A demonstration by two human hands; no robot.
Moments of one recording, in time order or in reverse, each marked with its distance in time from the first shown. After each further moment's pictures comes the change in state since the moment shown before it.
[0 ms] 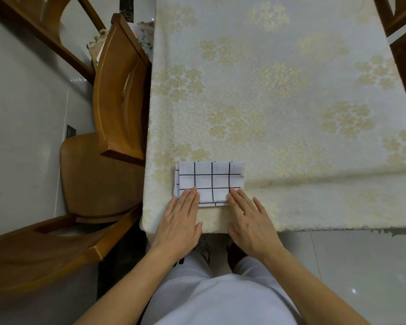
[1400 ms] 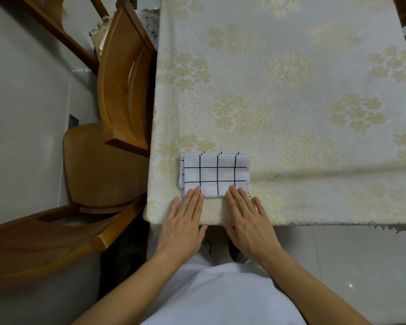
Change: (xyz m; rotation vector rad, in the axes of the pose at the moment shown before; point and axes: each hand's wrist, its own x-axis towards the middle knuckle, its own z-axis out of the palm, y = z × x) left_hand -0.023 0.003 0.020 0.025 -0.027 -0.008; right_hand -0.010 -0.017 0.015 -0.025 -0.047 -0.004
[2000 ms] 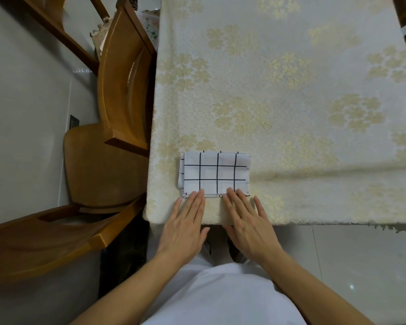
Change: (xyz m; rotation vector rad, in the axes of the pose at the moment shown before) left_hand -0.002 0.004 0.000 0.061 -0.014 0.045; right_hand -0.004 0.003 0.002 -0.032 -0.038 -0.044
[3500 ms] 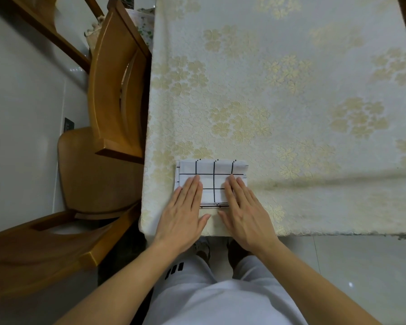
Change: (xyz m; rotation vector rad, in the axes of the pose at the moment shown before) left_hand 0.051 -0.018 -0.011 -0.086 0.050 -0.010; right_hand 0.046 0.014 -0.015 0.071 0.104 0.034
